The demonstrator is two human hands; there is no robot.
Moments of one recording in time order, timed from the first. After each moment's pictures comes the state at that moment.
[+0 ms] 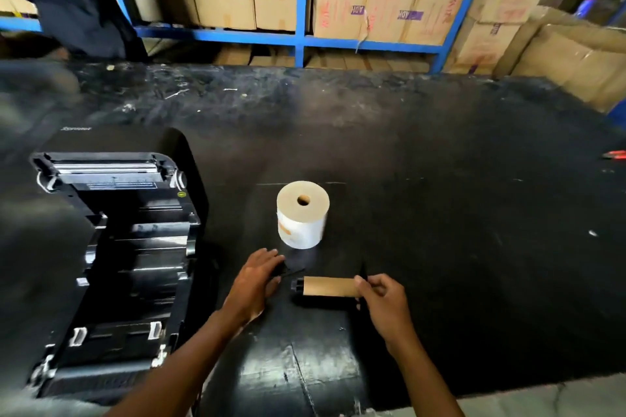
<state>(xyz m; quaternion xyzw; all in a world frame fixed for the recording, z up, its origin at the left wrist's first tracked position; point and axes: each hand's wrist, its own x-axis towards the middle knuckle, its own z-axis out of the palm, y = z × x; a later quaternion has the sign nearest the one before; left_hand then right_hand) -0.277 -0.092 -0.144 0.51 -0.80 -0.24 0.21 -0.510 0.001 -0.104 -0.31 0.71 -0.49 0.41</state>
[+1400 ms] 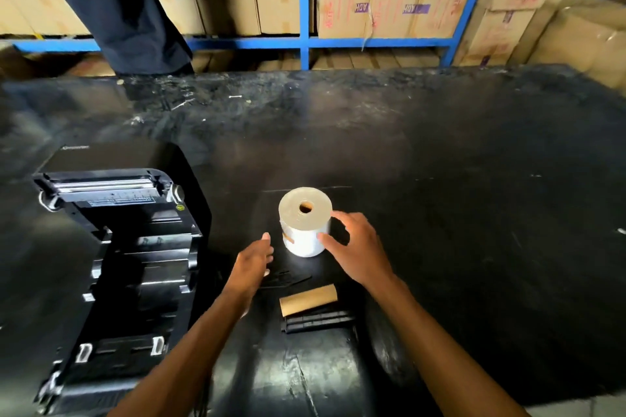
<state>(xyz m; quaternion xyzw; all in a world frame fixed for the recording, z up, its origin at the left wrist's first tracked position) -0.303 -0.110 -0.079 0.62 -0.42 -0.57 0.33 -0.496 -0.084 -0.048 -0.59 0.70 -0.32 0.25</state>
